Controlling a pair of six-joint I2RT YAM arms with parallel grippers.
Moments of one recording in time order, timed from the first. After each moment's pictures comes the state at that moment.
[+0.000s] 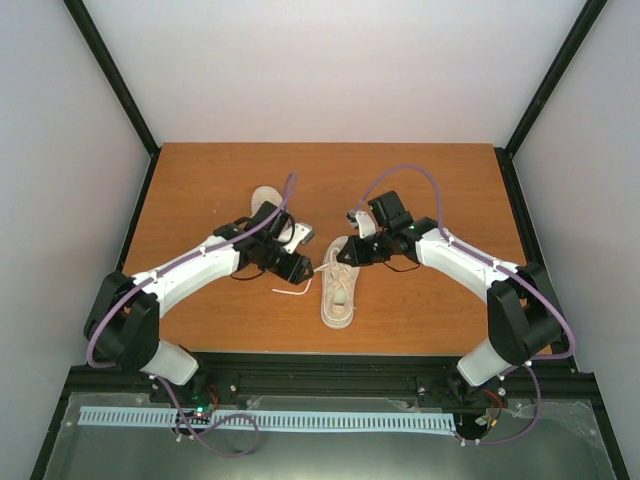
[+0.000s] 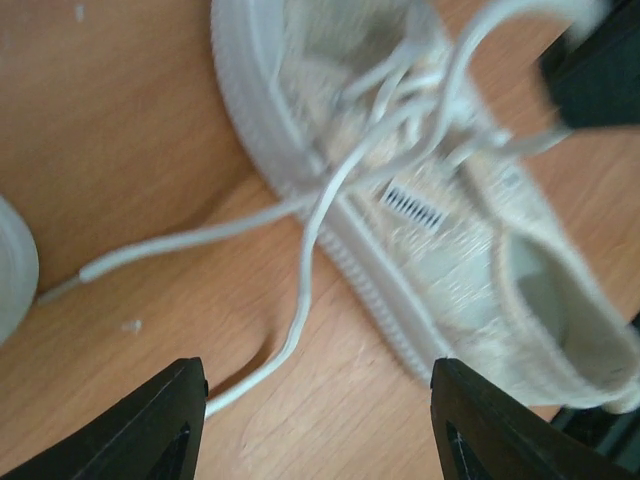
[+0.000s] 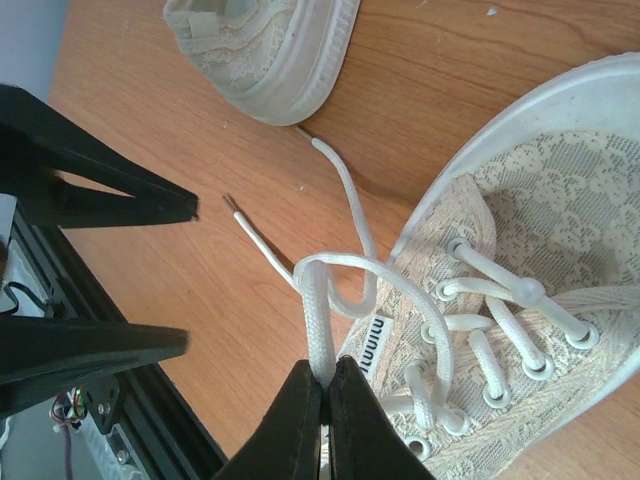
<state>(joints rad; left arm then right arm) -0.60 1.48 1.04 -0.62 0.34 -0.11 0.54 1.55 1.05 -0.47 -0.56 0.35</state>
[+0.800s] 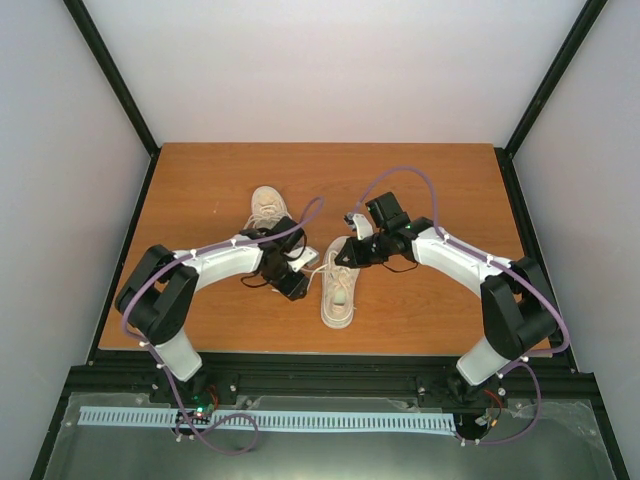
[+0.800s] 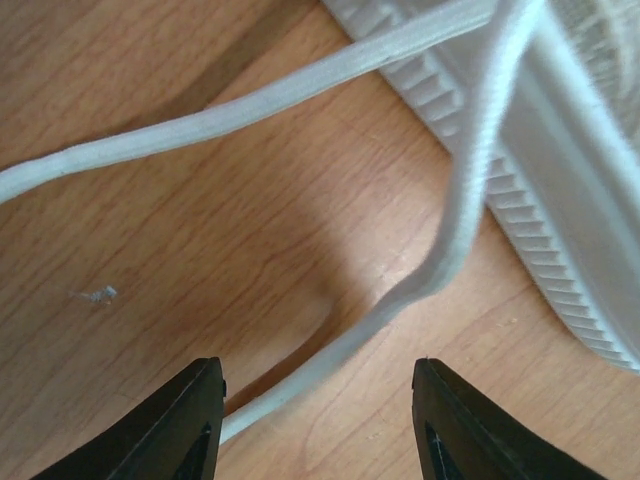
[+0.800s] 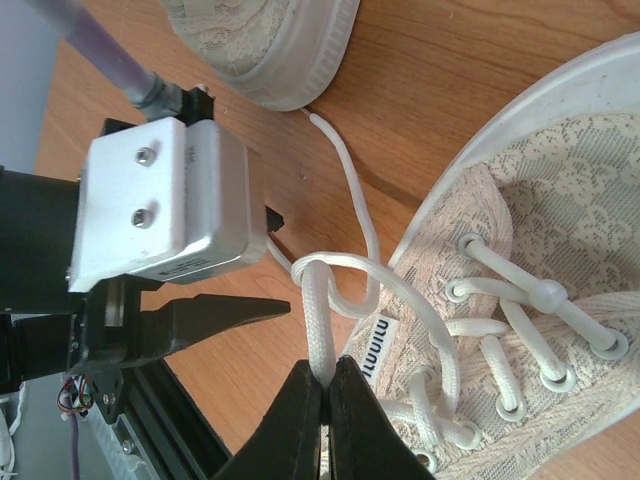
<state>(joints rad) -0.64 1.68 1.00 -0.65 0.23 0.03 0.54 1.59 1.05 -0.47 -0.59 0.34</state>
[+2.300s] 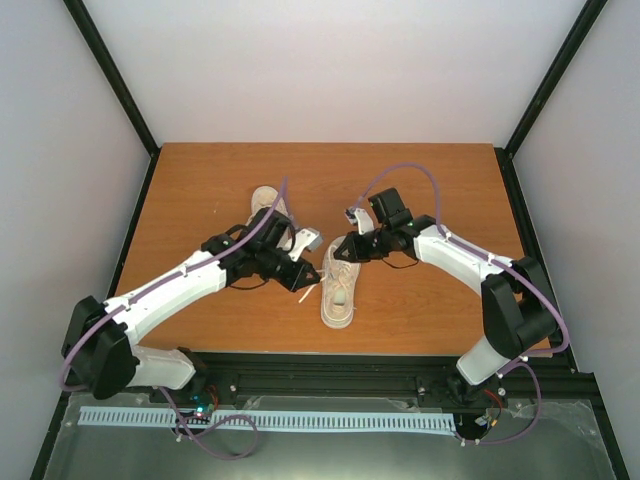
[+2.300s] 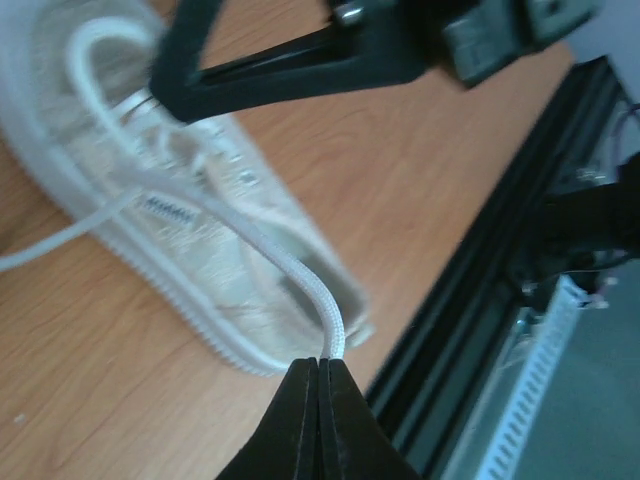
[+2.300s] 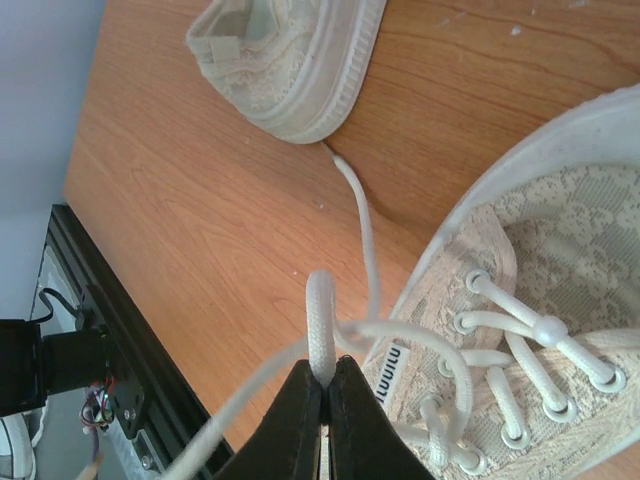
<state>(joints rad) -0.71 1.31 0.98 -0.61 0.45 -0.21 0.52 1.59 1.06 -0.43 -0.63 0.36</state>
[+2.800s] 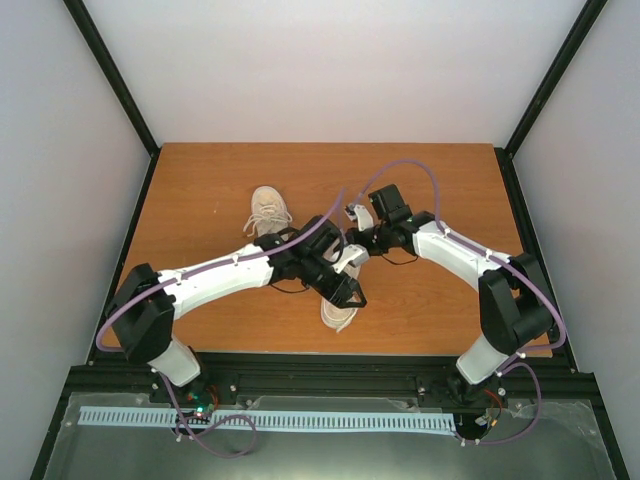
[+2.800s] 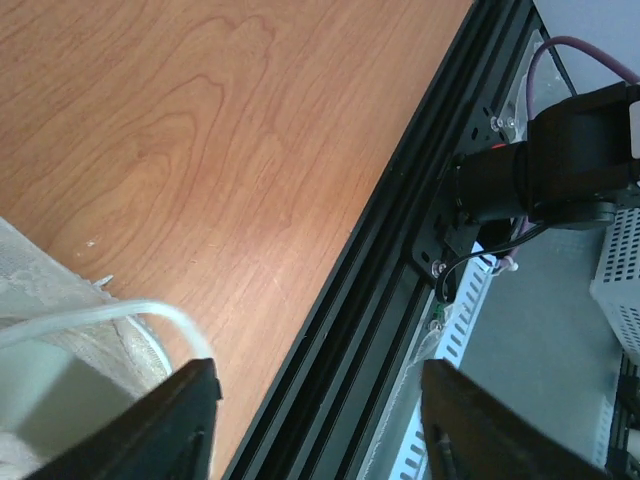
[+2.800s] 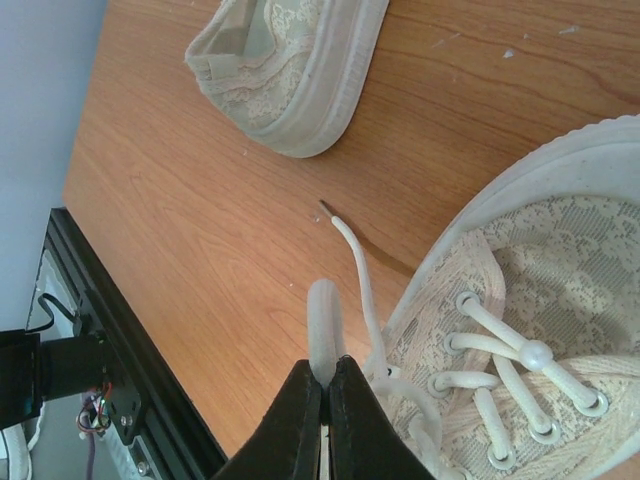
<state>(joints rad) -0.91 1.58 1.16 -0.55 0.59 -0.31 0.52 1.62 1.10 -0.44 -0.63 0.34</state>
